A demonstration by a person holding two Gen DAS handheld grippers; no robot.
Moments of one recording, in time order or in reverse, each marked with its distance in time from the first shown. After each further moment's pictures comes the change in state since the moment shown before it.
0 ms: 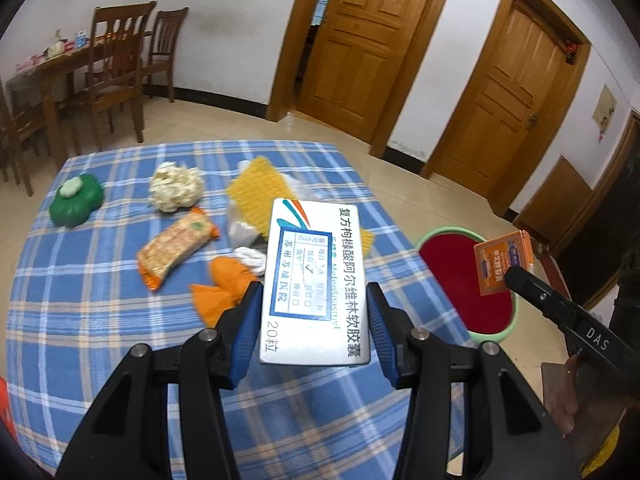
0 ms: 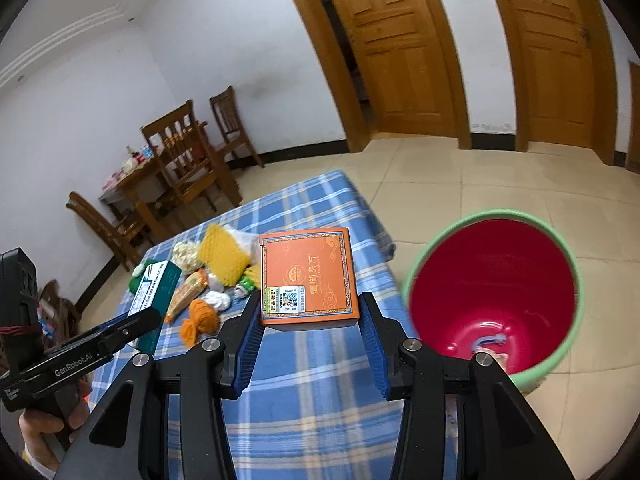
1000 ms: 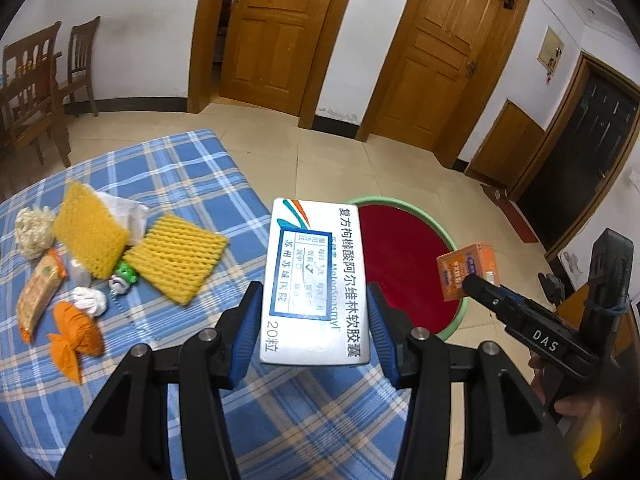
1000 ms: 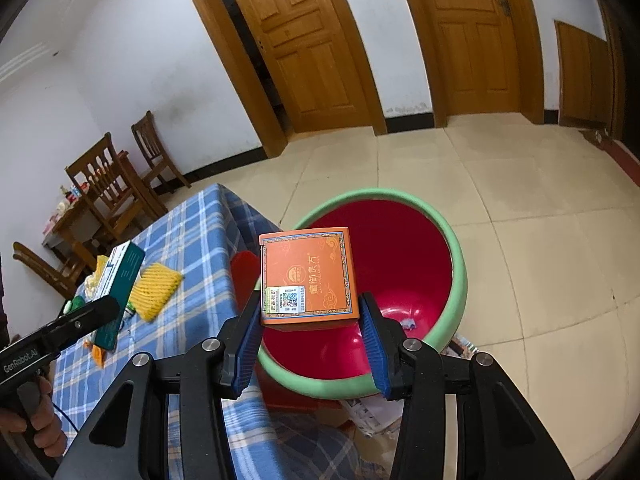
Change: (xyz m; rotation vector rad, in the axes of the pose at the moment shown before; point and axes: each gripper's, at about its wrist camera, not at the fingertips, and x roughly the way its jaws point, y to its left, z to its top) left arm 0.077 -0.127 0.010 0.184 0.104 -0.166; right arm -0.012 -0.127 -0.010 0.176 -0.004 -0.211
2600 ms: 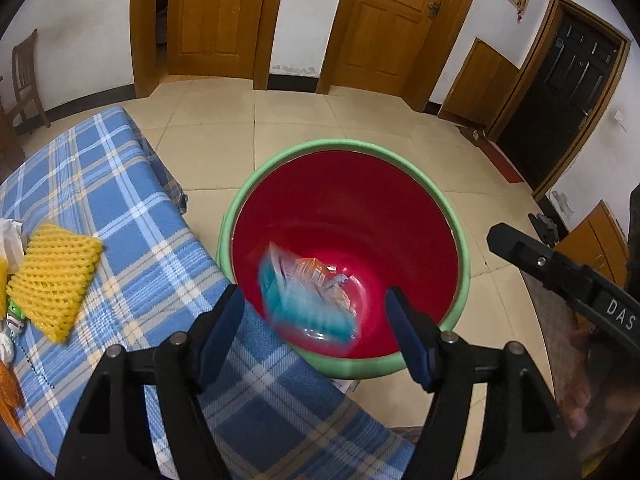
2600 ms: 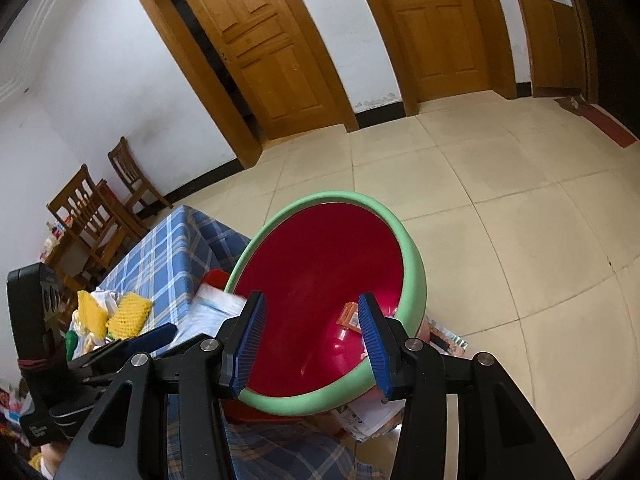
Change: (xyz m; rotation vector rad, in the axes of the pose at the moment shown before) left arm 0.098 -0.058 -0.008 0.148 0.152 -0.071; right arm 0.000 -0.048 0.009 0.132 -0.016 -0.039
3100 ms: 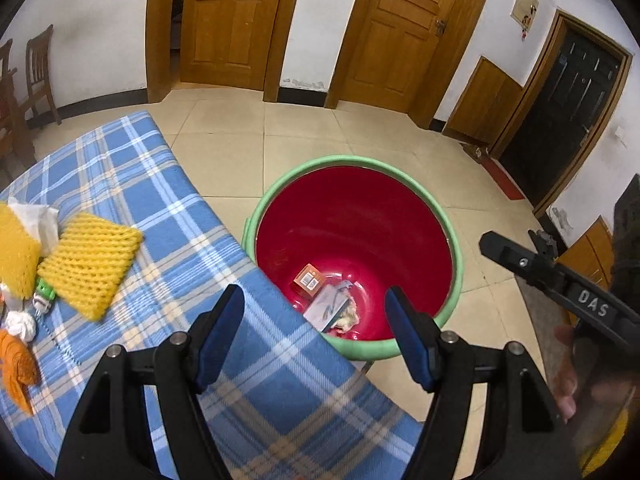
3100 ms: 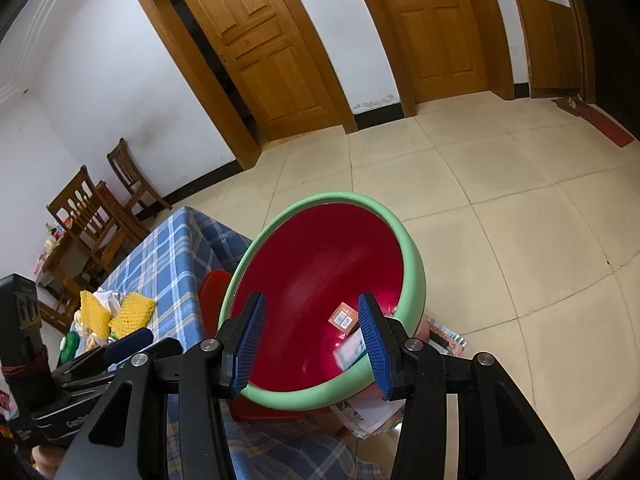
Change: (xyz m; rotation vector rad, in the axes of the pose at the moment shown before) left arm -0.039 0.015 -0.009 -0.045 -0.050 0.001; right arm -0.008 0.006 -0.002 -0.003 -0.003 -0.004
